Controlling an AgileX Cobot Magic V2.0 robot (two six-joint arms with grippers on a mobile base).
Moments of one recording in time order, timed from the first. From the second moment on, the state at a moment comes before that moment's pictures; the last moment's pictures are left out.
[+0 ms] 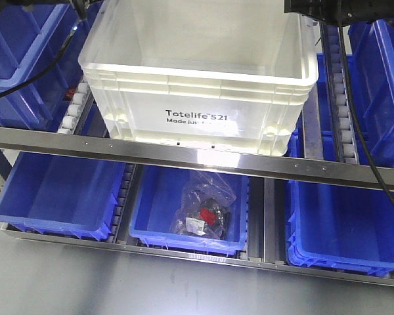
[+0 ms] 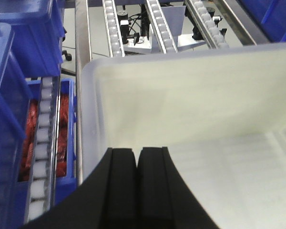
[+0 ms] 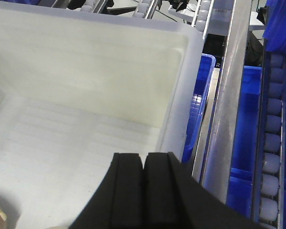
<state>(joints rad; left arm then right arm) -0.22 1.85 -1.75 -0.14 0.38 0.14 0.13 1.78 -1.60 0.14 0.46 -0.08</state>
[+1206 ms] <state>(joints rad) -0.06 0.11 0.01 -0.14 -0.04 0.23 0.13 1.78 -1.60 0.14 0.46 -0.08</state>
